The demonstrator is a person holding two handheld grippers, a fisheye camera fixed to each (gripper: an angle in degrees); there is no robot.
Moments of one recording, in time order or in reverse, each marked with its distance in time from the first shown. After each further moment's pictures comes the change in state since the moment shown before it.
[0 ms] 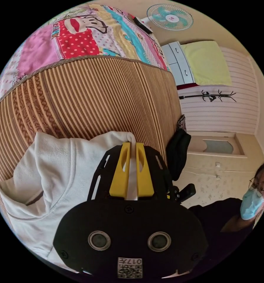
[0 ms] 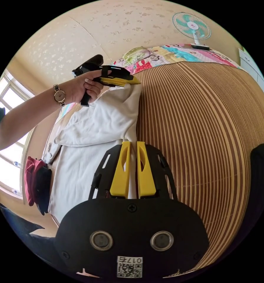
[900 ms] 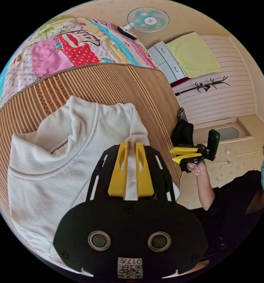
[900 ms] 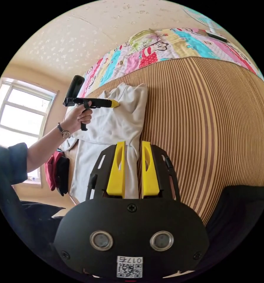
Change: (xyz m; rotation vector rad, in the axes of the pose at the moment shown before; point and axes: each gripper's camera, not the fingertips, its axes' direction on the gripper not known) left arm 0.026 0.103 -0.001 0.044 -0.256 0.167; right arm 0.052 -0.090 -0.038 -0.201 -0.098 -0.028
